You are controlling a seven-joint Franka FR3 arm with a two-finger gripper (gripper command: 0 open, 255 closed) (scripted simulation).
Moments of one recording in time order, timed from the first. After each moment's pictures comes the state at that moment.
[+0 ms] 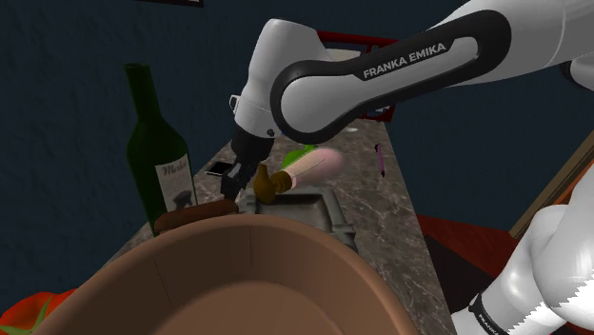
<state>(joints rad) 0.21 0.05 0.43 -2.01 0.14 2.33 -0.07</state>
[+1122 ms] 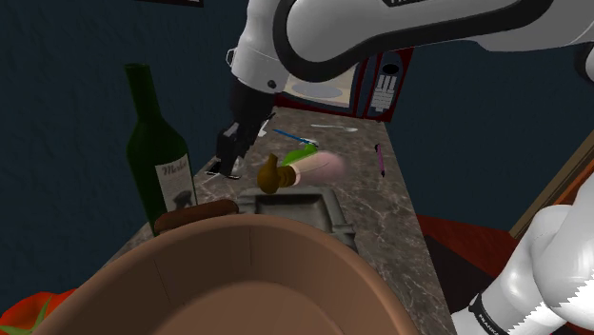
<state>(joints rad) 0.20 0.01 0.43 -1.85 0.14 2.13 -0.05</state>
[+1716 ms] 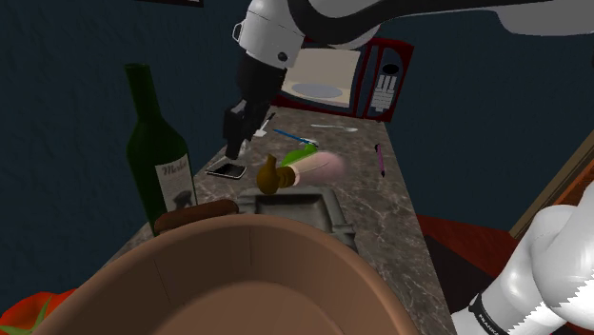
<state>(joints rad) 0.19 -0.04 0.42 -1.81 0.16 2.04 -0.06</state>
